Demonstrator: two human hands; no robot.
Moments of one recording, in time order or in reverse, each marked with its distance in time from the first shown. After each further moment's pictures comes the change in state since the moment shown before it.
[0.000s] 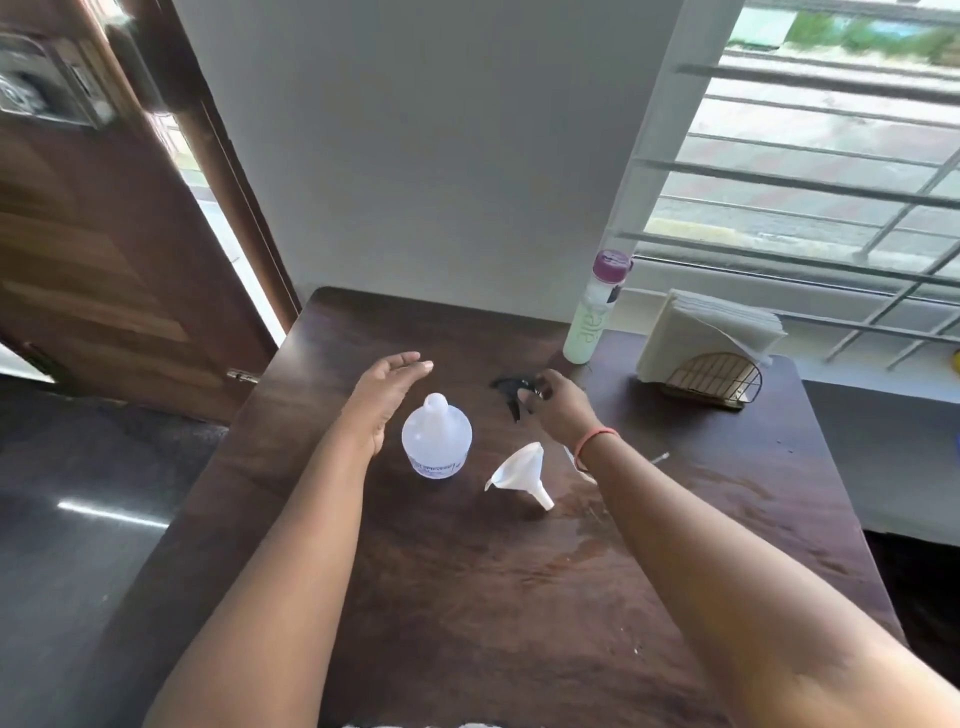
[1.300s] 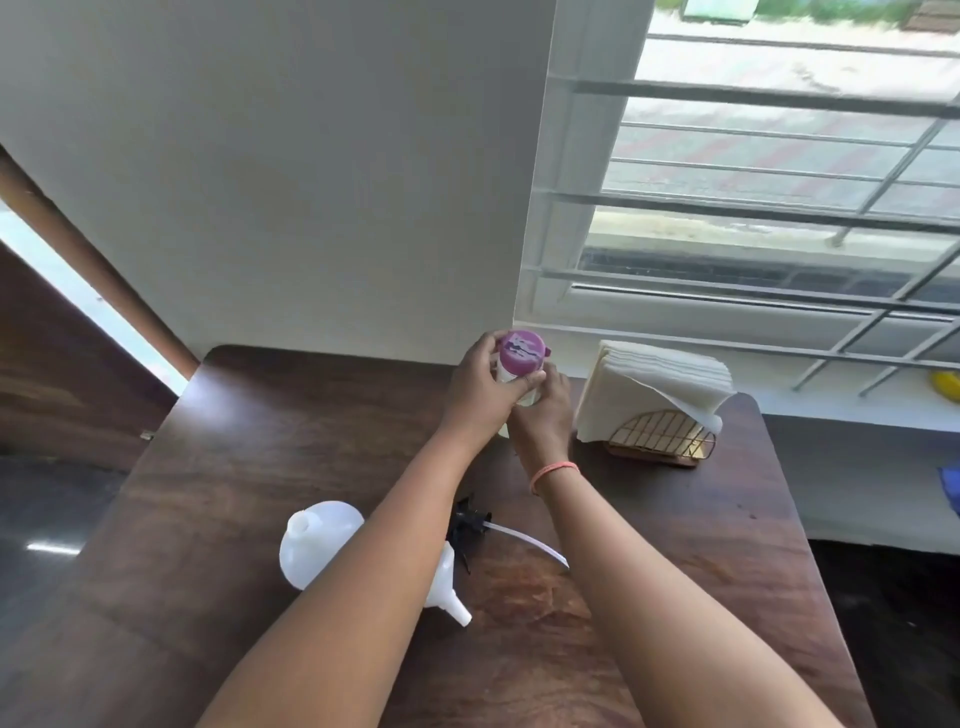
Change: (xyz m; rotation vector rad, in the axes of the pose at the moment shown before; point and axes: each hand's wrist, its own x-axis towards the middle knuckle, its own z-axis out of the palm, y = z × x) left_hand 0.082 0.046 0.235 0.342 -0.099 0.390; right_hand 0.113 0.028 -0.059 0.380 0.438 -0.116
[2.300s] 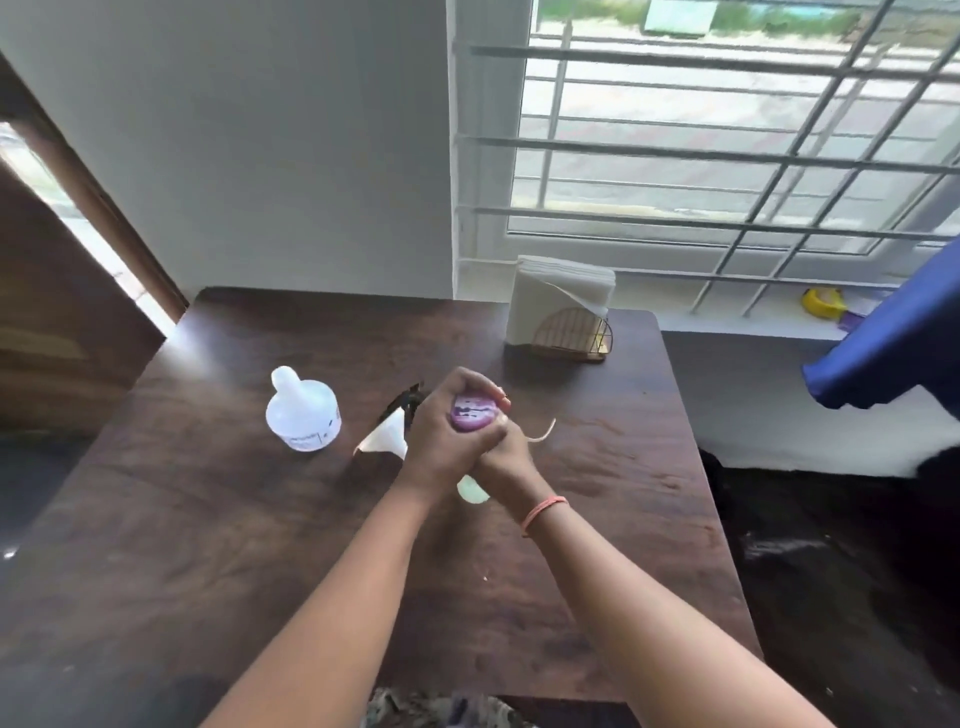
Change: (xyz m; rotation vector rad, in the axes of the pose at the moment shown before) left_hand -0.253 0.027 0.025 -0.148 -0.045 0.183; right_hand -0.207 0.021 -0.132 0.253 -0.414 0.083
